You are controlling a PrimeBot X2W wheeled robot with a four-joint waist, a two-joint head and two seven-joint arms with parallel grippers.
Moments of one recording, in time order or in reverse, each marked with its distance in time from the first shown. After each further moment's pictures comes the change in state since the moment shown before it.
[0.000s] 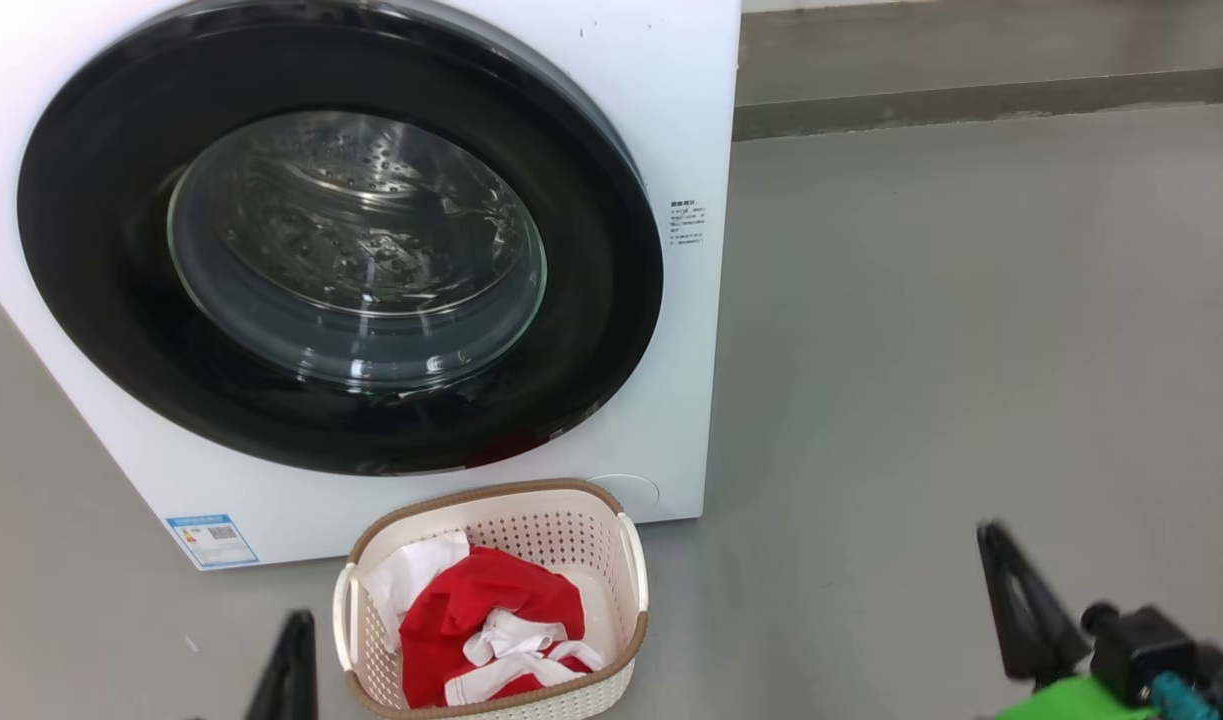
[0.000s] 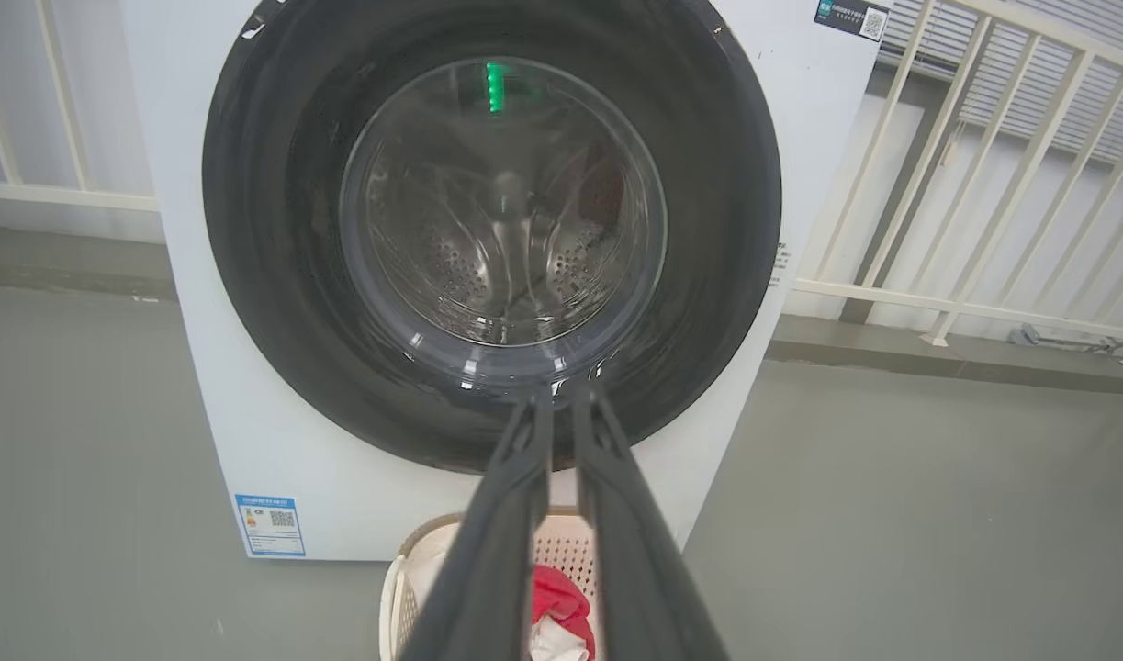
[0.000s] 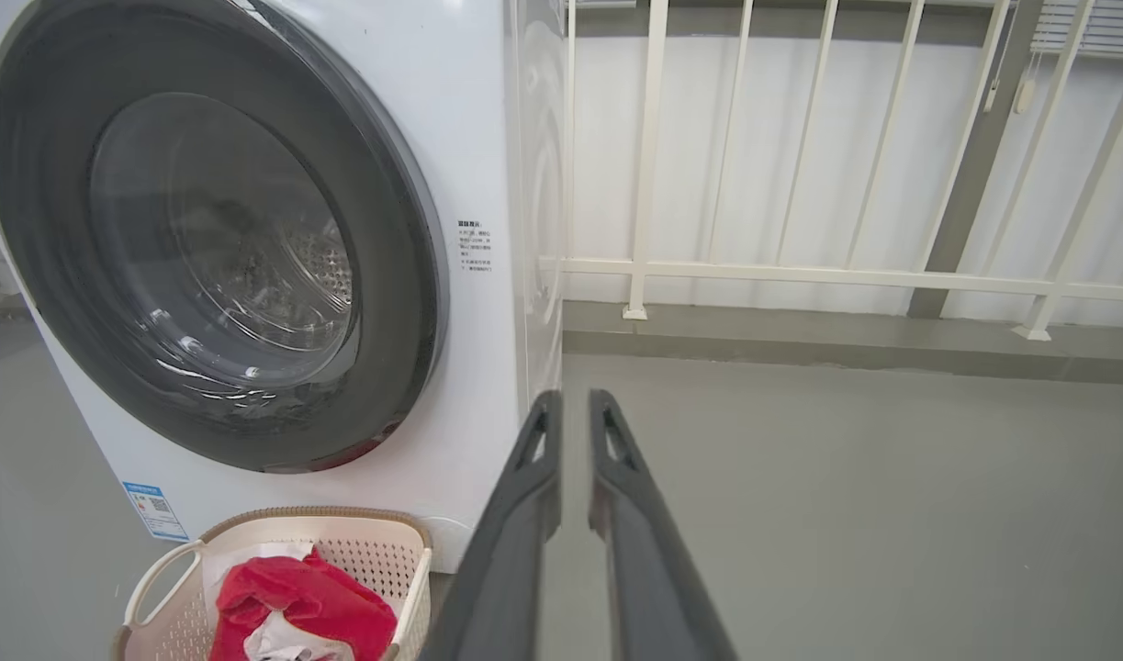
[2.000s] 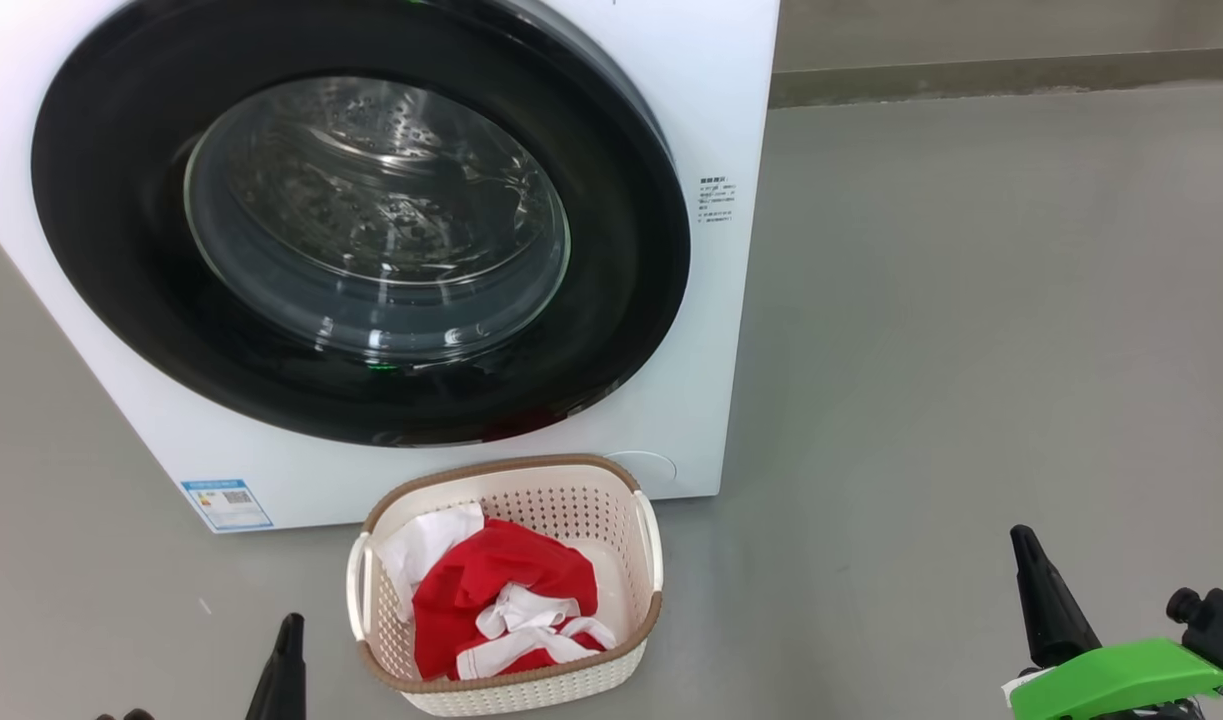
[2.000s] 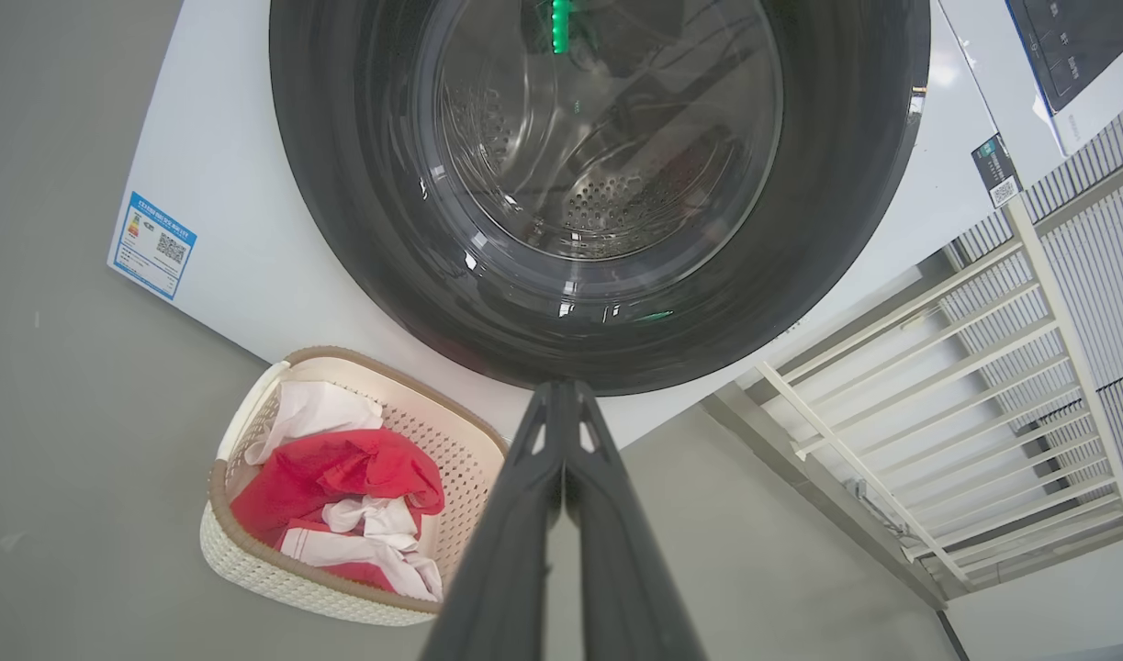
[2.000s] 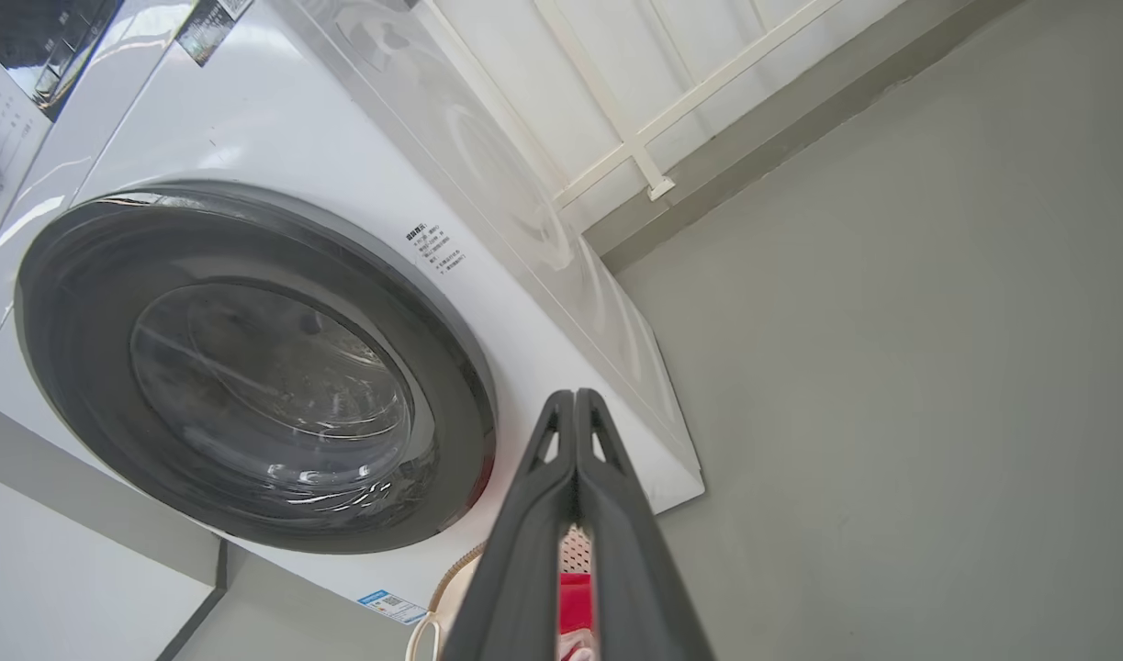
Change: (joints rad) left arm -0.055 -0.007 0.021 0.077 -0.595 -0.018 0.162; right arm -0.030 0.004 -0.025 0.044 0.658 0.000 0.171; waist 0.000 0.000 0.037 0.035
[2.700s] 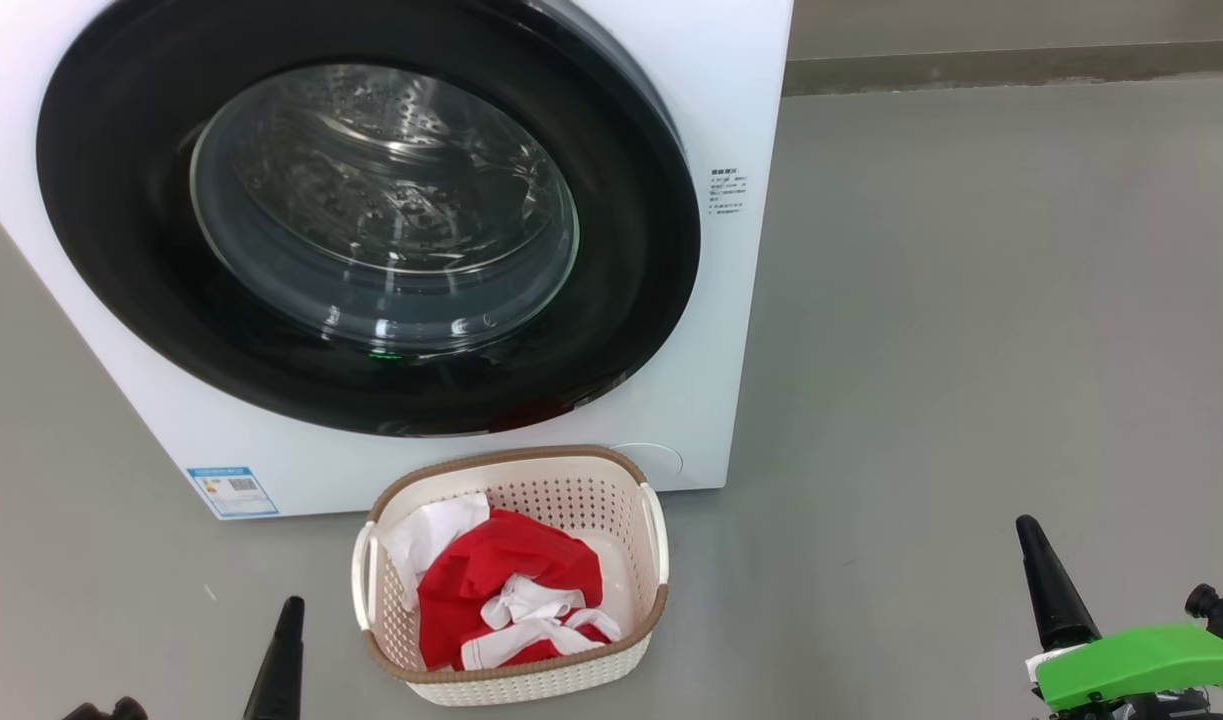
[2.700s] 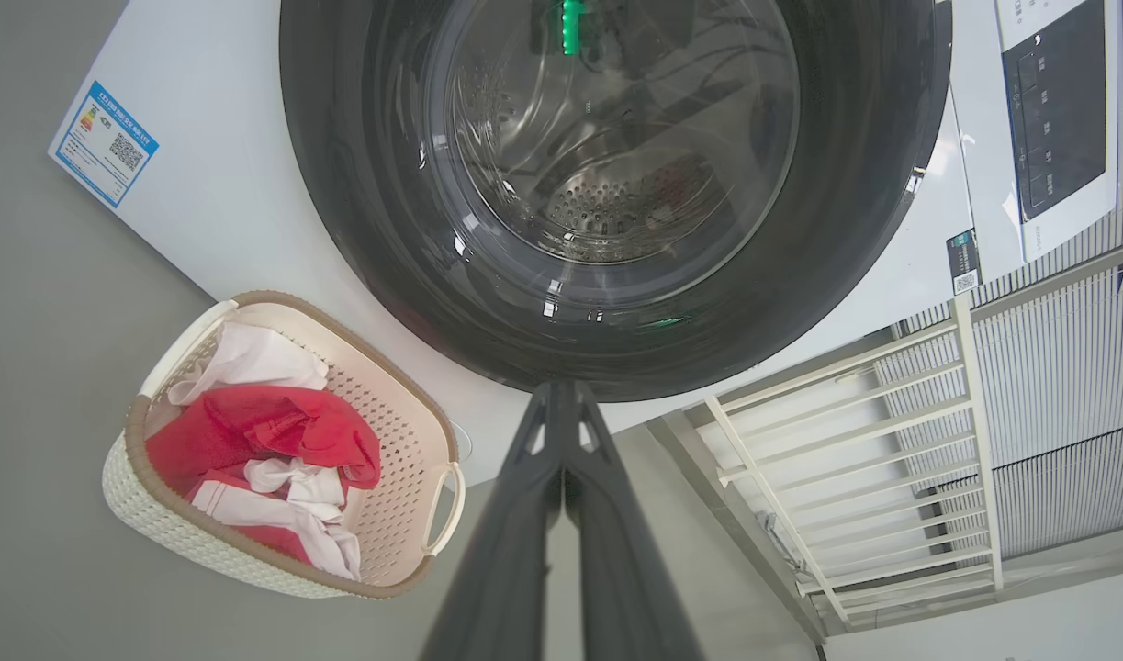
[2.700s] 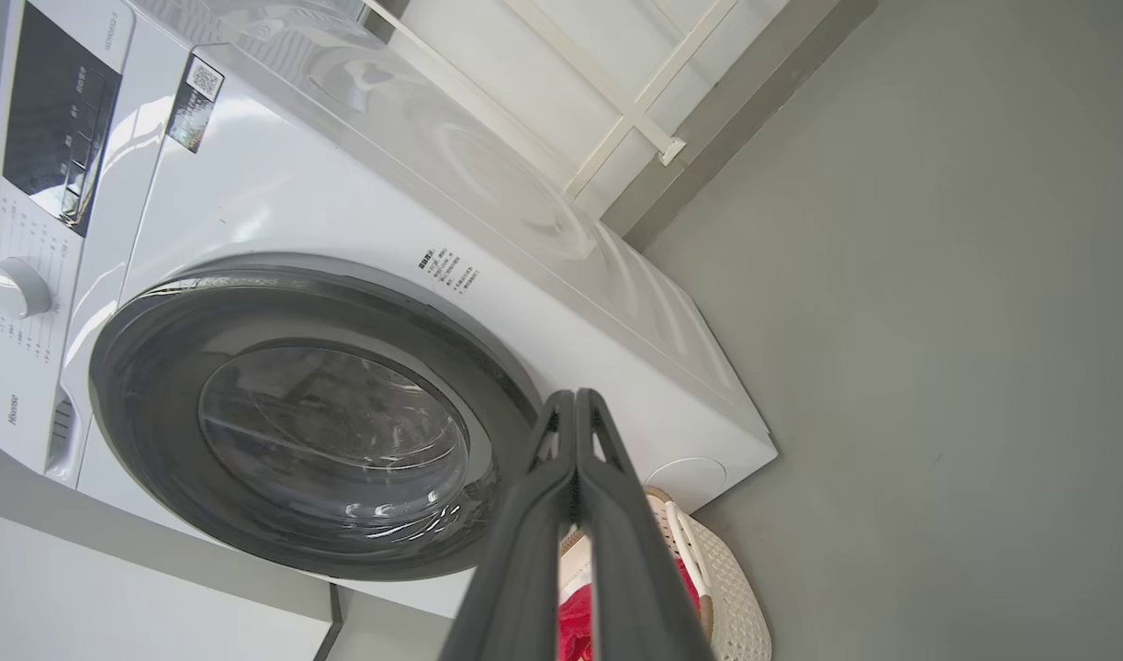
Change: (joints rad) left arm -0.038 0.002 0.011 0.020 -0.233 -0.009 0.060; right arm -0.023 -0.002 -0.014 0.004 0.262 -0.003 0.066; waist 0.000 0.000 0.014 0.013
